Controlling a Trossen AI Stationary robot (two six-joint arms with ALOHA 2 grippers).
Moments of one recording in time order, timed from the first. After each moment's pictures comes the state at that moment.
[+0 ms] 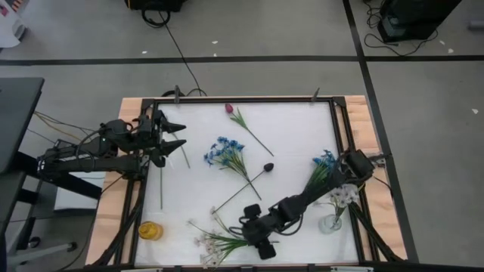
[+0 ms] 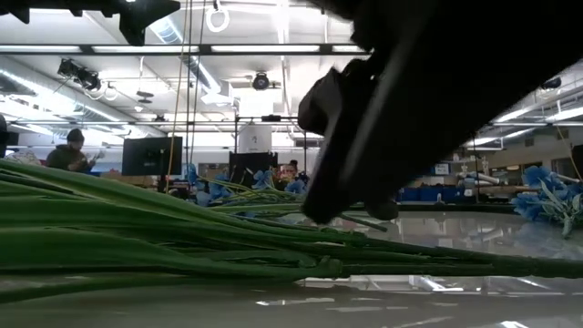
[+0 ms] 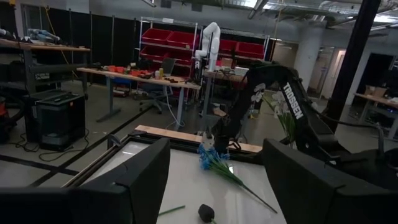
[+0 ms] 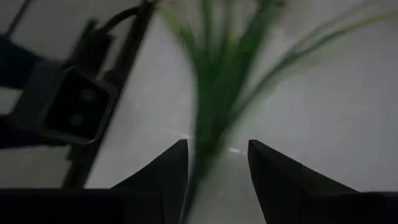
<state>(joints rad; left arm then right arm) 0.16 0.42 0.52 0.01 0.02 -0.15 0.52 2.08 1.34 -0.11 -0.08 0.30</state>
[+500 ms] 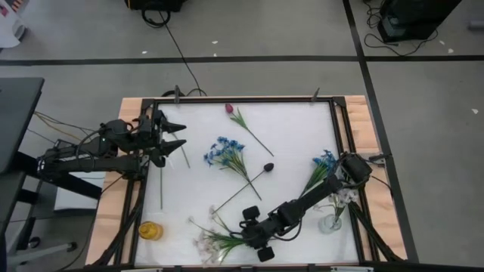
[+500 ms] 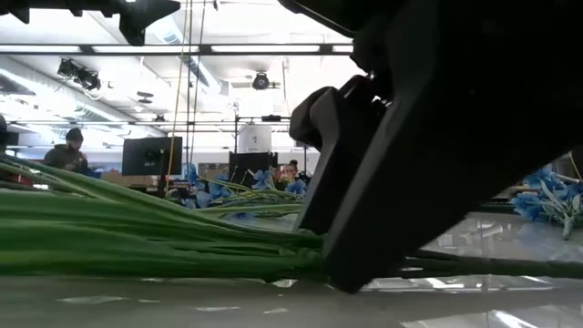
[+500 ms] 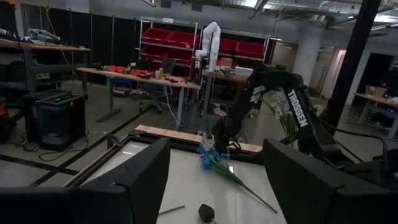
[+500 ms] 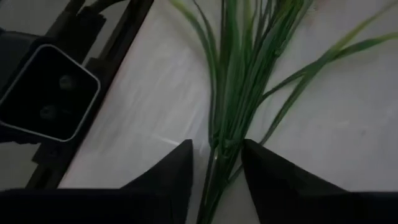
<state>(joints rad) 0.16 0.42 0.52 0.01 0.02 -0.15 0.54 2.14 1.34 -0.06 0.03 0.25</state>
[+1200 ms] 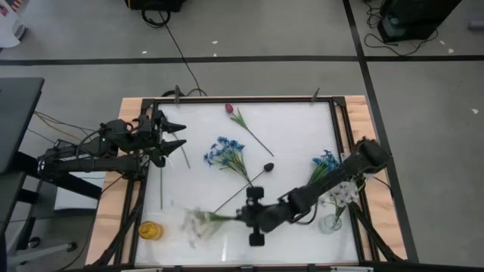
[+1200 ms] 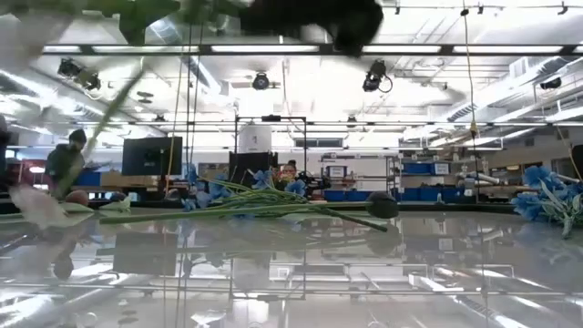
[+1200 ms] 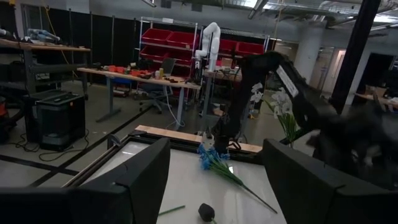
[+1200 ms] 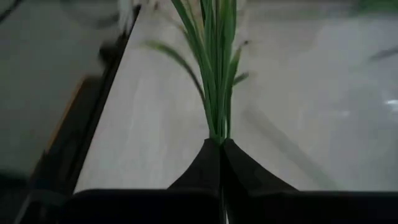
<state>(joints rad) 0.16 0.42 0.52 0.01 0.02 -0.15 0.50 1.88 1.34 -0.10 0.36 0.34</state>
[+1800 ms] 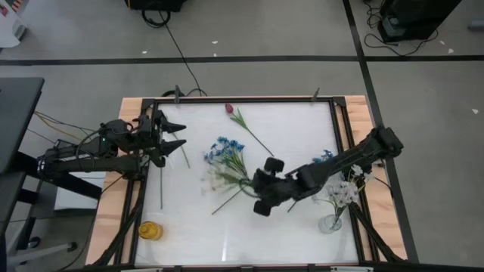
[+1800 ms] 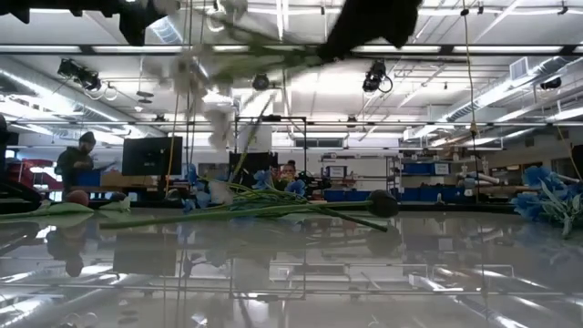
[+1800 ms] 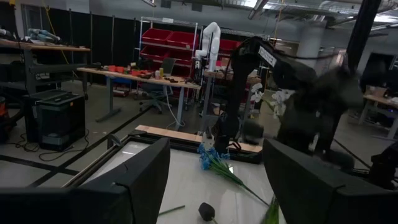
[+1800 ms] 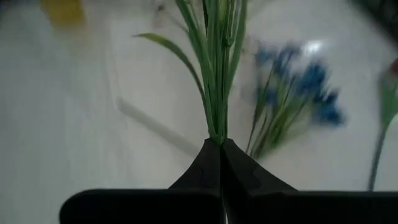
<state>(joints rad) 0.16 0.42 0.52 0.01 0.02 -0.15 0.39 1.70 1.34 -0.57 0.46 0.54</state>
